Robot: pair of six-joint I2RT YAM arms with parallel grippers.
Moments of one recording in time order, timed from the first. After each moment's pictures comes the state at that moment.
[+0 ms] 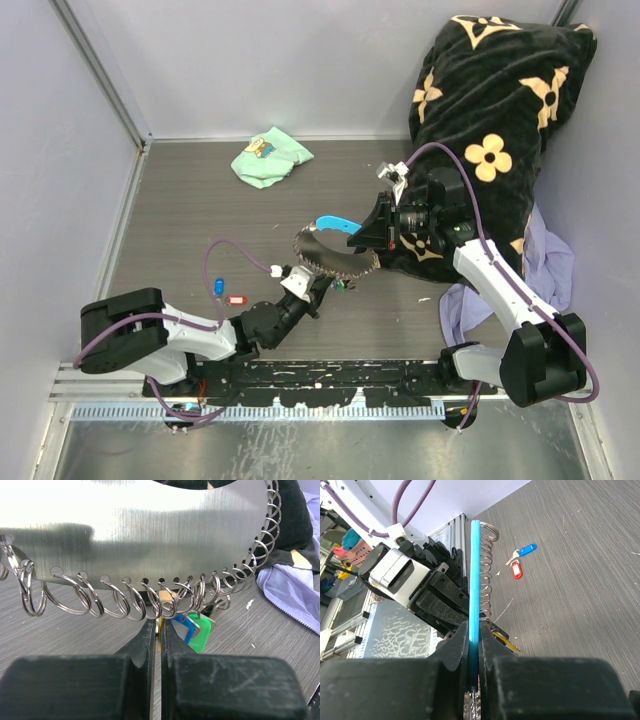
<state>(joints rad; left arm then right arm) -1.28 1.43 0.34 1.16 -0.59 -0.07 0.25 1.23 0.92 -0.02 -1.29 0.21</state>
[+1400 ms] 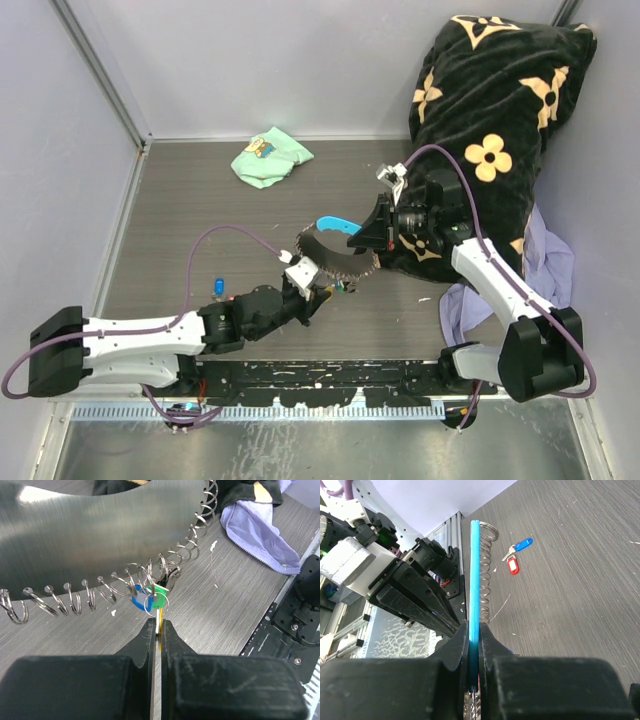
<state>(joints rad) -1.27 1.07 0.53 0.32 -0.36 -0.22 0.24 1.25 0.90 -0.02 -1.27 0.21</state>
